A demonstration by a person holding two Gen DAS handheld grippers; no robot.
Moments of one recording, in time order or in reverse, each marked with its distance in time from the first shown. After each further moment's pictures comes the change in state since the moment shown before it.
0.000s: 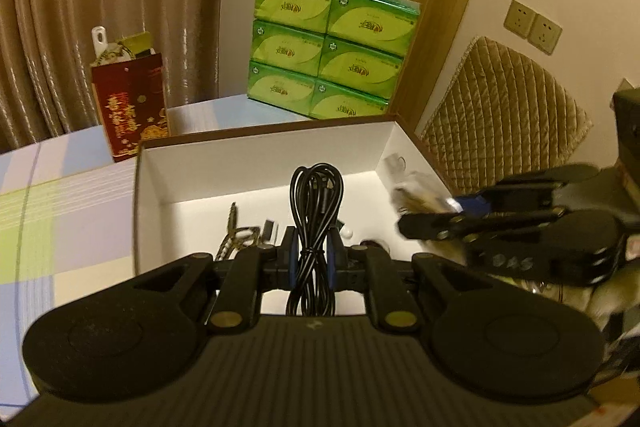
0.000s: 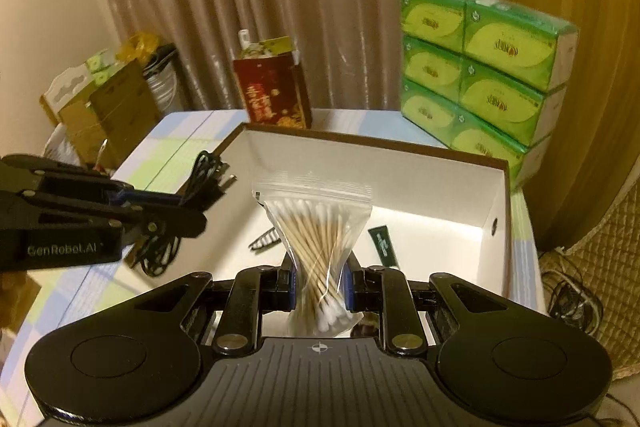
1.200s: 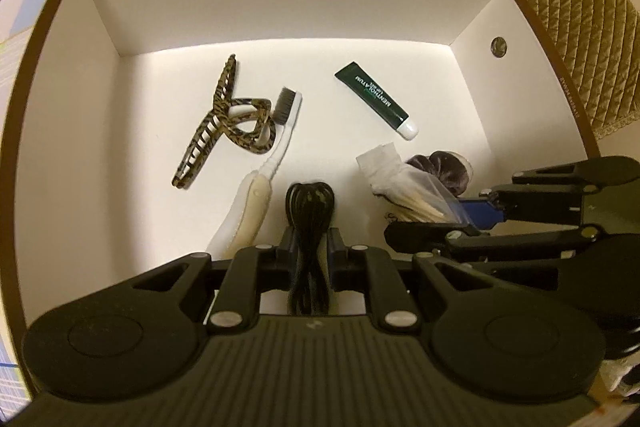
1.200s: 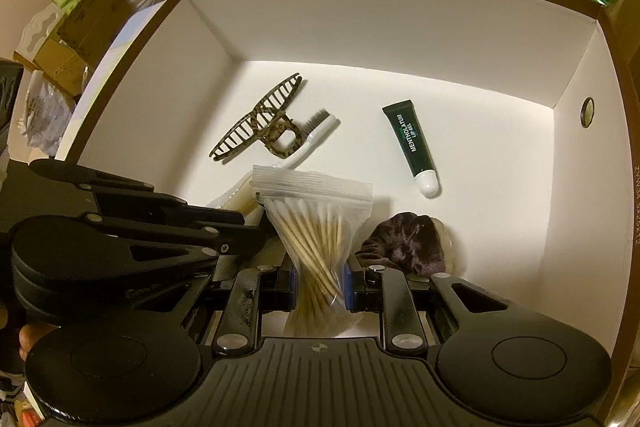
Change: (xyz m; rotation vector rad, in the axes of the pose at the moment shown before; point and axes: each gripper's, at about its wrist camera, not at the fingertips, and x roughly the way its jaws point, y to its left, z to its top) left arm 0.136 0.024 -0.030 -0.143 0.425 0.061; right arm 0.117 -0.040 -0.015 0.095 0.400 0.062
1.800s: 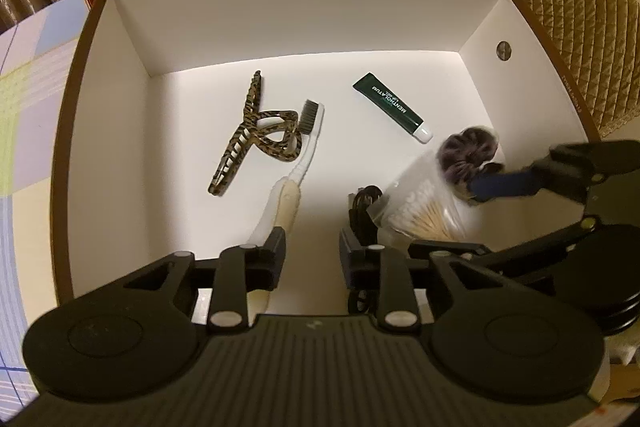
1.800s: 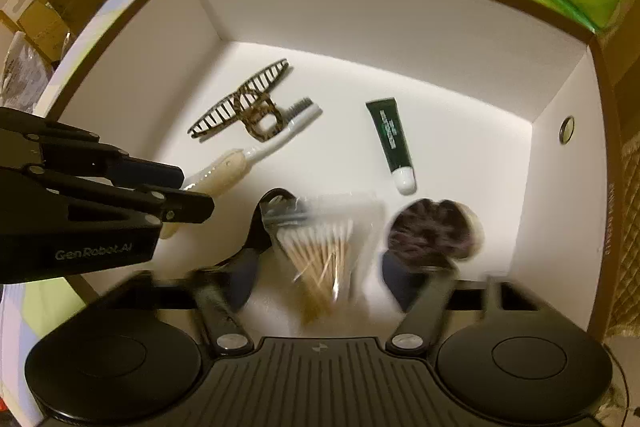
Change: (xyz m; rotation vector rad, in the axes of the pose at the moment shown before) left arm -0.015 0.005 -0.004 0.027 -0.031 0.063; right arm -0.007 0.010 -0.011 -0.097 0.013 -0.129
